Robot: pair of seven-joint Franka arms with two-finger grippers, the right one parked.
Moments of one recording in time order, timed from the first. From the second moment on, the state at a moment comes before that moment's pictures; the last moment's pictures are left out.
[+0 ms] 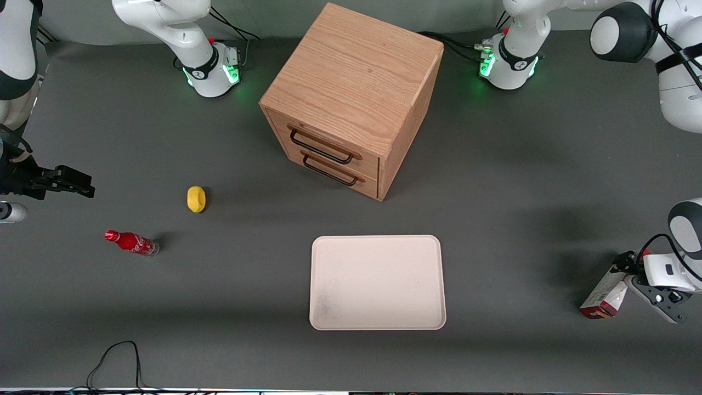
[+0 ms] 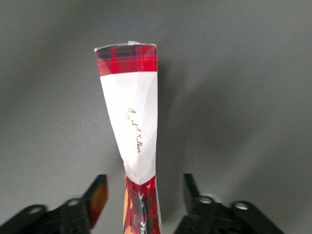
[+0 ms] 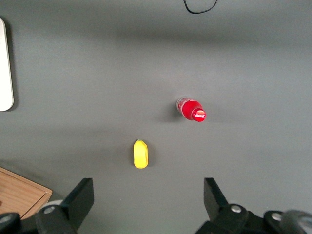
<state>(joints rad) 0.25 0.85 -0.03 -1.22 0.01 2.04 1.05</state>
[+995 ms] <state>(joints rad) 0.27 0.74 -0.02 -1.12 0.01 1.85 1.03</state>
